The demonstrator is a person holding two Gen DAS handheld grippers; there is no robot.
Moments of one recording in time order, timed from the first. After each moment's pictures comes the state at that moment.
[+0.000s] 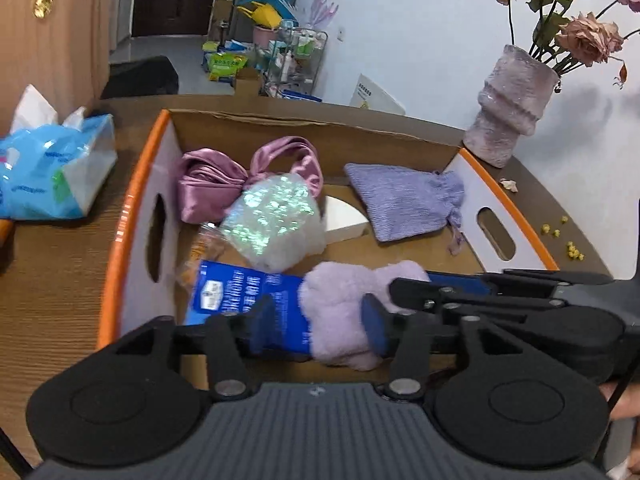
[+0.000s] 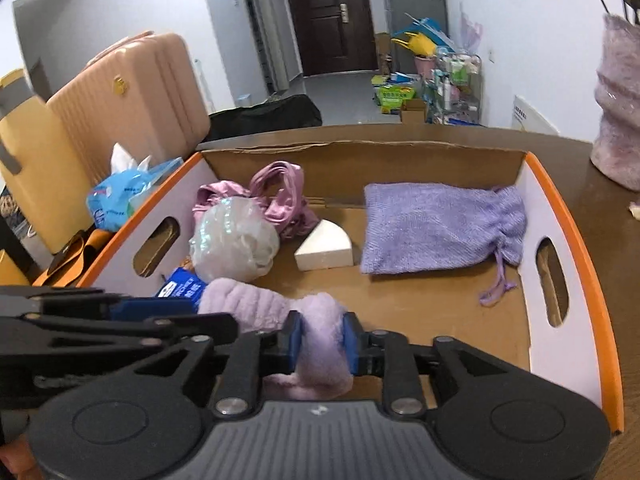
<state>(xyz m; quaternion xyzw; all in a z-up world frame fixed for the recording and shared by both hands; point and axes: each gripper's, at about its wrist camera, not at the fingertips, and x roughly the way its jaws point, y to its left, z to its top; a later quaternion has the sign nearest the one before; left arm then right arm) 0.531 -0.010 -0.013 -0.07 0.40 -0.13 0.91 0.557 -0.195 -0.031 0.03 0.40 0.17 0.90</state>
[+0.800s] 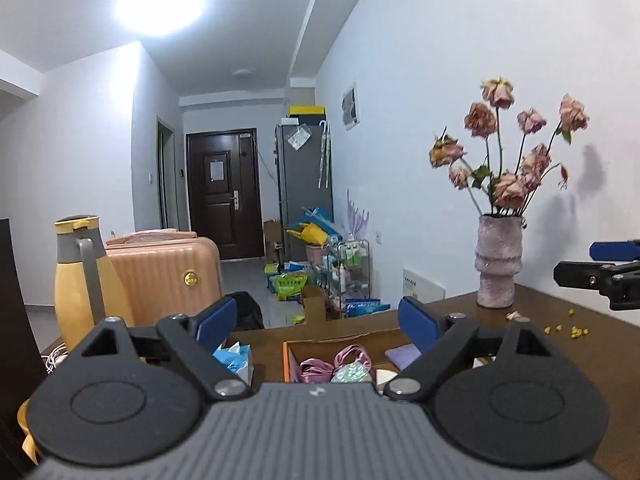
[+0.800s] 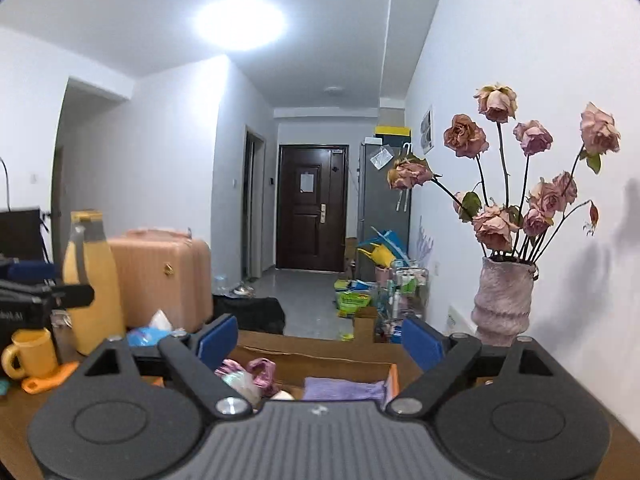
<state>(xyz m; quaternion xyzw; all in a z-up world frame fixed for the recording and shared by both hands) 0.310 0.002 0.121 0.04 0.07 -0.04 1.00 0.330 -0.268 0.117 -0.01 0.07 0.13 0.99</state>
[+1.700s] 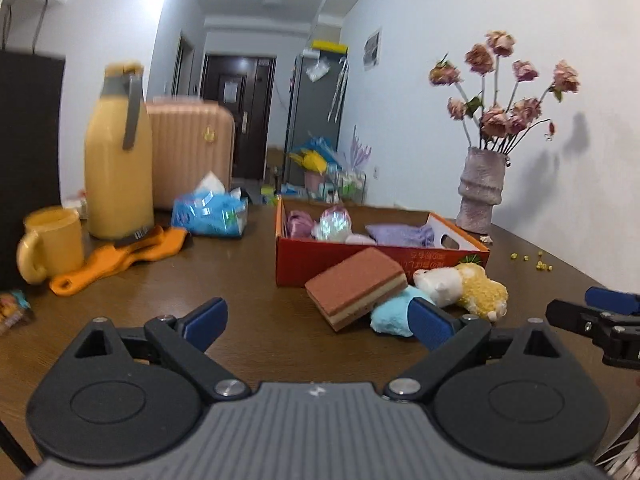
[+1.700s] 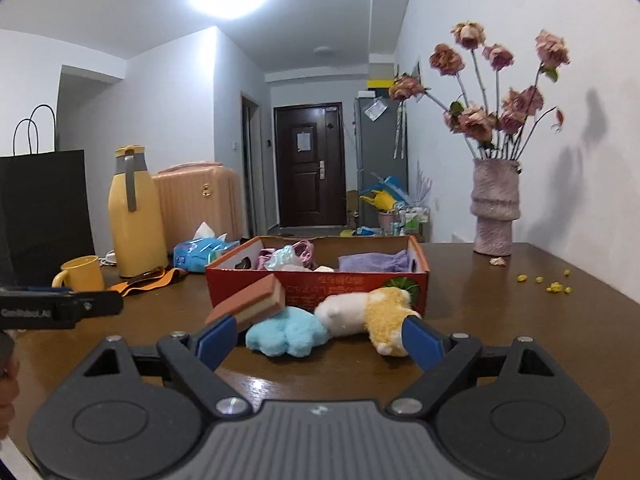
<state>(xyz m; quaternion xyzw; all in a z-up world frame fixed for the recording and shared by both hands) 0.209 0.025 0.001 -0.05 0.18 -0.04 0.98 0.204 -0.243 -0.006 0.01 0.15 0.13 0.98</state>
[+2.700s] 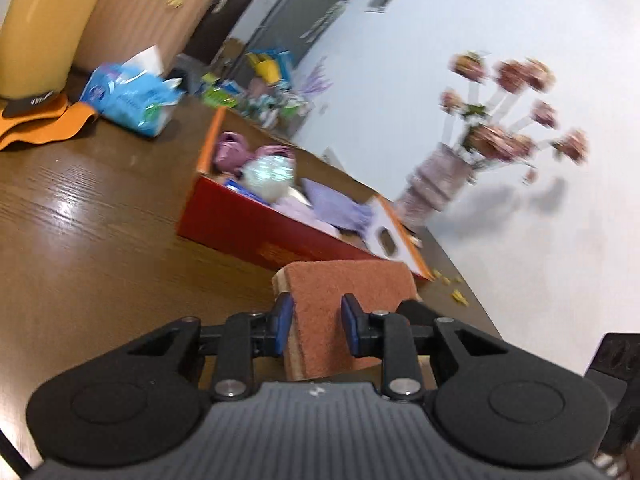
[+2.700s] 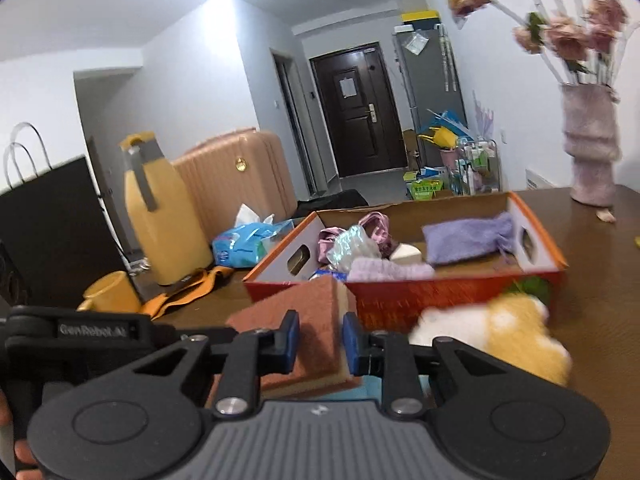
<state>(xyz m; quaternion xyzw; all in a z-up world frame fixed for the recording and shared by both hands) 0.313 0.040 -0.003 -0.24 0.29 -0.18 0.91 0.314 -0.217 0.001 0.11 0.24 0.22 0.94</state>
